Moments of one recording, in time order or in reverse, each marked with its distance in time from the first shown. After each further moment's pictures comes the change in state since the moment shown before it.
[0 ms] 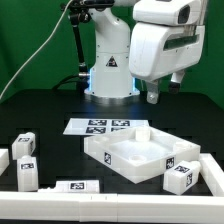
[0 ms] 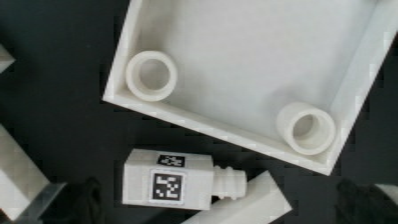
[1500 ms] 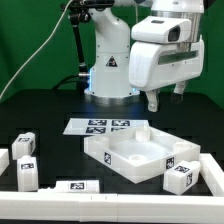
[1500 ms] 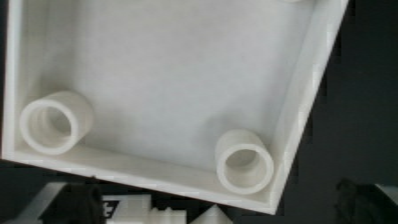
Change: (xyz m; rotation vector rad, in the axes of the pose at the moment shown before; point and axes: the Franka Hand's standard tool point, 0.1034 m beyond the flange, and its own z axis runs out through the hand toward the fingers) arm -0.015 -0.054 0.034 -0.014 0.058 0.114
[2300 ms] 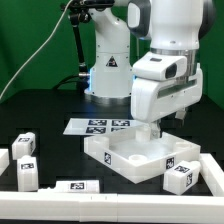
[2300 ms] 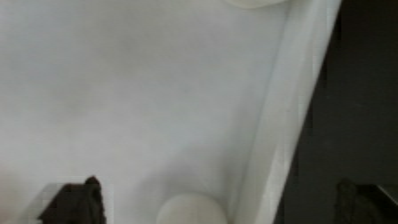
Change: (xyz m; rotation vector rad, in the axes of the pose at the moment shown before) arm -0.006 -0.030 0.067 0.031 0.034 0.031
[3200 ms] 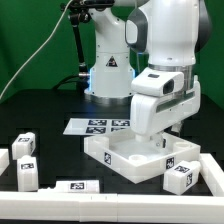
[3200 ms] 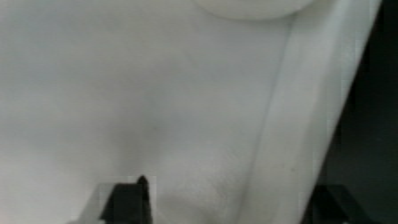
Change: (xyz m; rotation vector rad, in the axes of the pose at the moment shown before) arm -0.004 -0.007 0.024 0.012 0.014 0.000
